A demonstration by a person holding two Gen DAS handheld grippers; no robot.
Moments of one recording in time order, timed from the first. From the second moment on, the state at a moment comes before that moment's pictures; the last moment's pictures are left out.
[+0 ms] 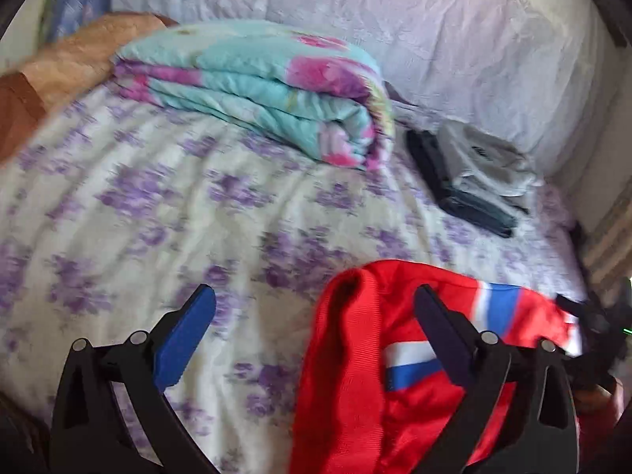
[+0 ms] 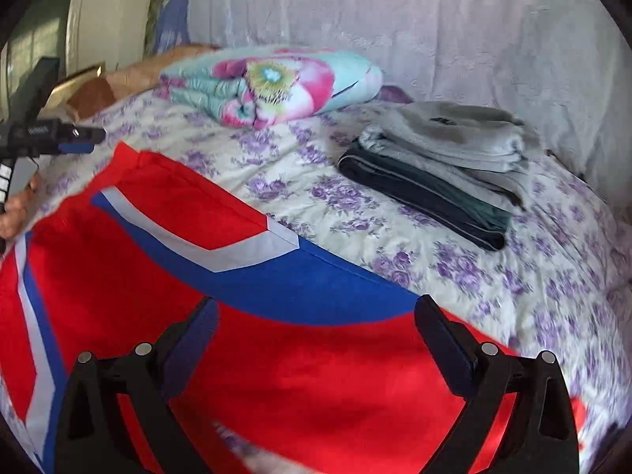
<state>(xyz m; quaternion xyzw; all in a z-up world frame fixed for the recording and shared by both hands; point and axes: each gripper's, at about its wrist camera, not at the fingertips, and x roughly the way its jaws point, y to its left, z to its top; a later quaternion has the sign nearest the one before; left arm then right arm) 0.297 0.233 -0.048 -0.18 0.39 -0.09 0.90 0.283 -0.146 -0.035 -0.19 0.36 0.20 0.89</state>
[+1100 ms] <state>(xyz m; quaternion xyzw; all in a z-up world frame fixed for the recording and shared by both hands) 0.312 0.208 -0.051 -0.12 0.38 -0.14 0.91 0.286 -0.141 -0.027 -0.29 0.37 0.29 0.83</state>
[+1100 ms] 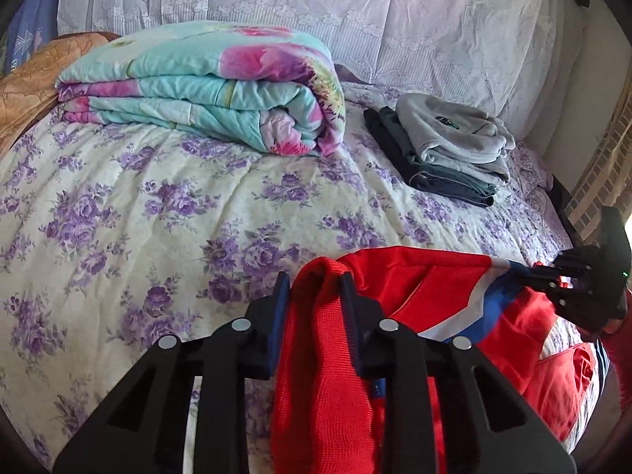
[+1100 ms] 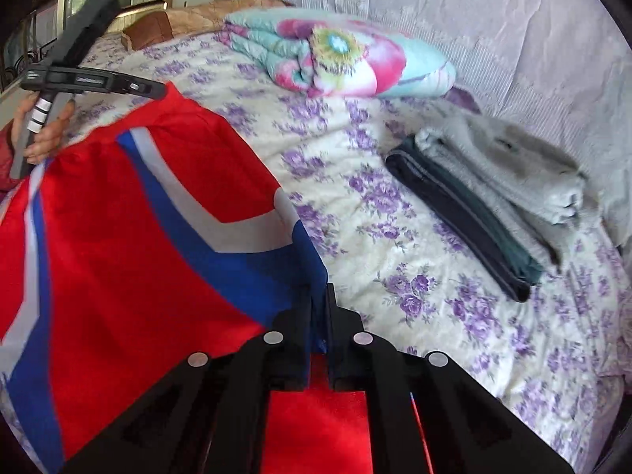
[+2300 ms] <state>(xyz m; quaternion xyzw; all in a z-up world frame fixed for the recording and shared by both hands) 0.172 0.199 -0.031 -0.33 0.37 -0.21 0.84 0.019 -0.132 -0.051 -0.27 0.29 0.29 0.87</state>
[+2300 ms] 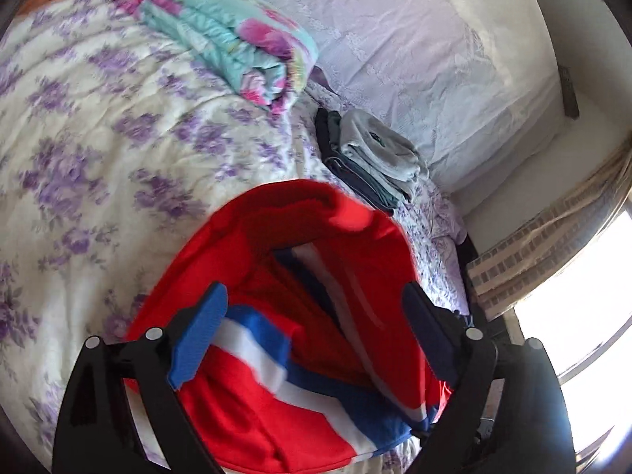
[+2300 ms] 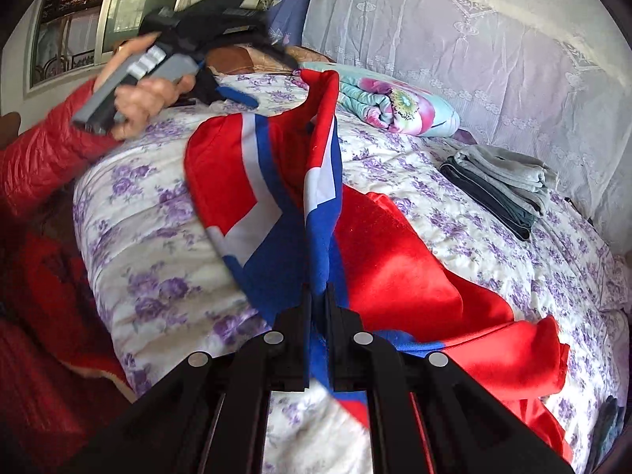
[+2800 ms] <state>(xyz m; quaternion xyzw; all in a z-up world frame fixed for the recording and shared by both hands) 0.198 0.156 -0.020 -0.27 0.46 -0.09 0.84 0.010 -0.146 -0.070 -0.22 0.29 0.29 0.88</state>
